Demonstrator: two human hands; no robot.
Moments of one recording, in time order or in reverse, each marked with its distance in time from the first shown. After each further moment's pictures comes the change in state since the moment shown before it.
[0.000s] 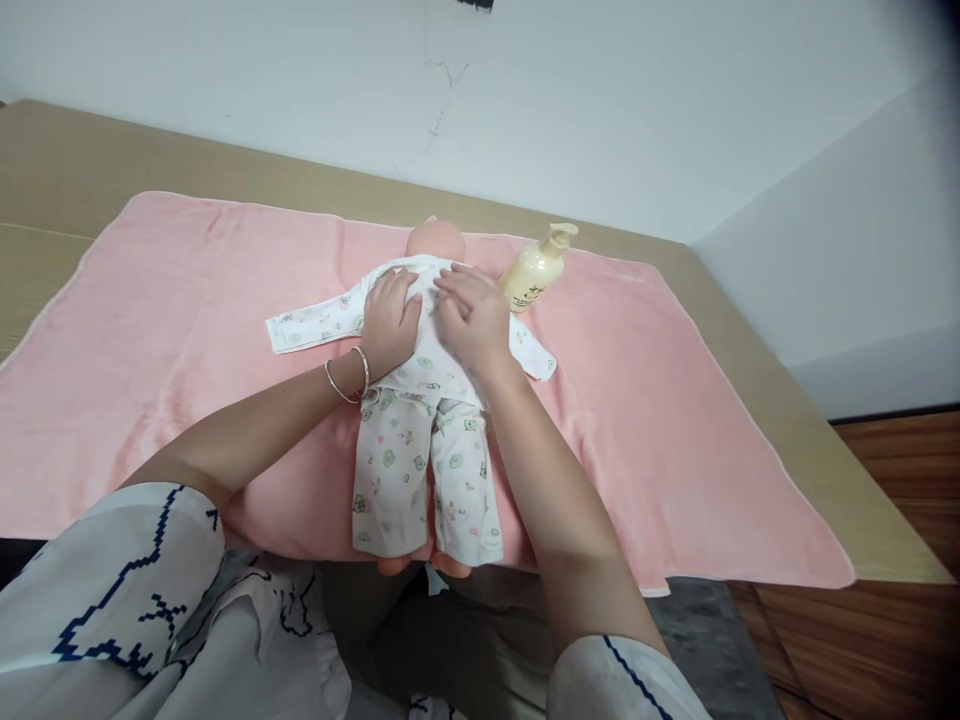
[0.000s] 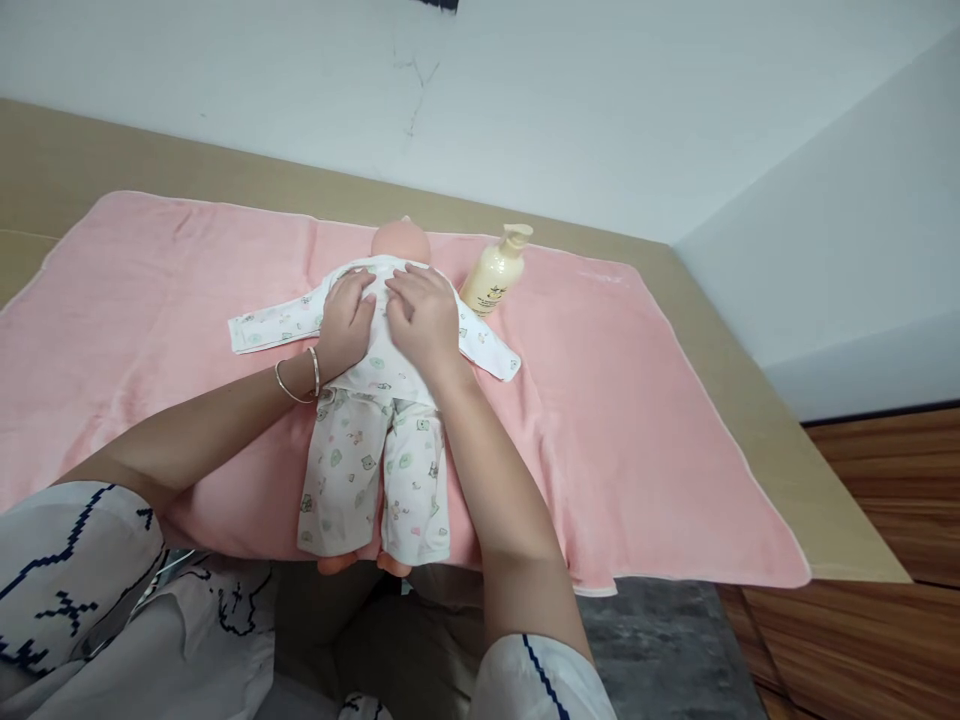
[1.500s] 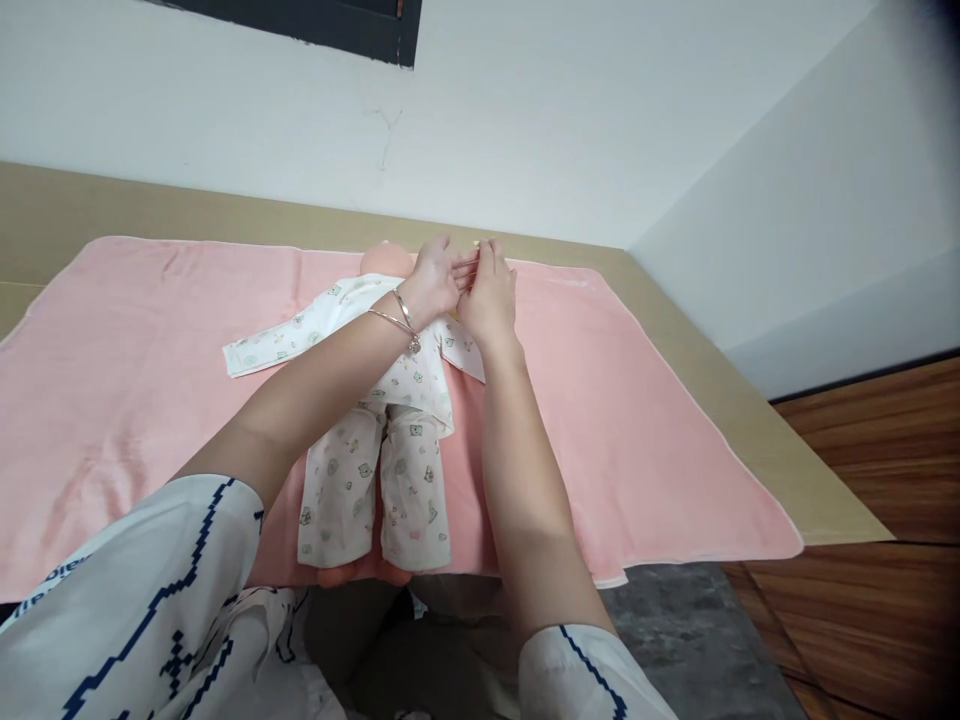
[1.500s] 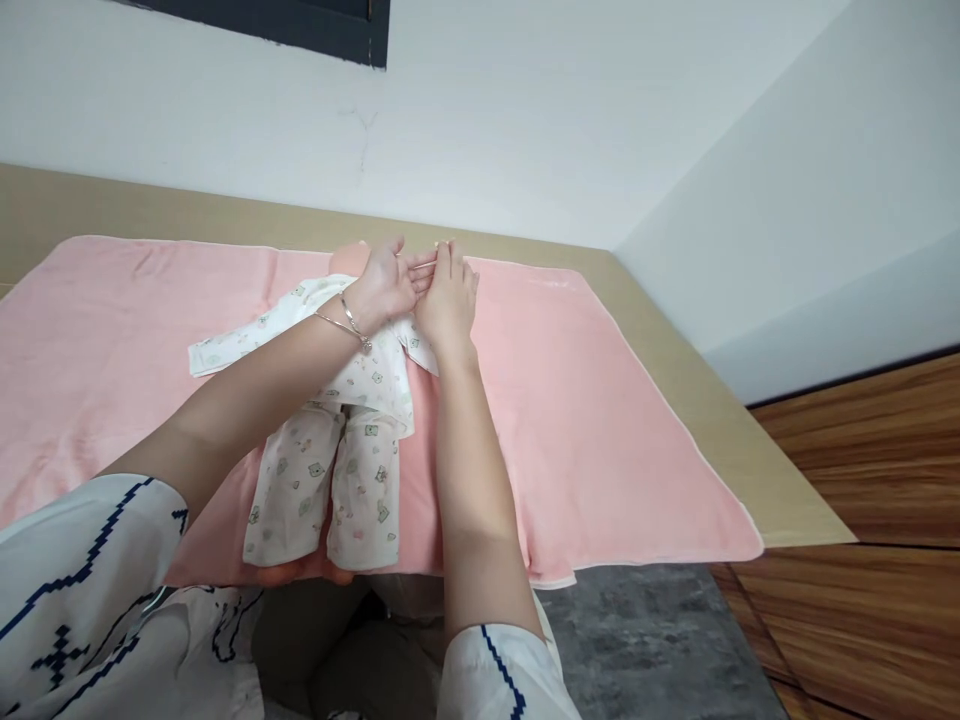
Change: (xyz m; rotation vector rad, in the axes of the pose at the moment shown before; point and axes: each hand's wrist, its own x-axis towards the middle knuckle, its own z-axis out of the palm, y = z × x) left_hand 0.134 0.091 0.096 -0.899 -0.591 -0.482; right_hand 0.025 0.067 -0.068 -0.275 0.020 0.362
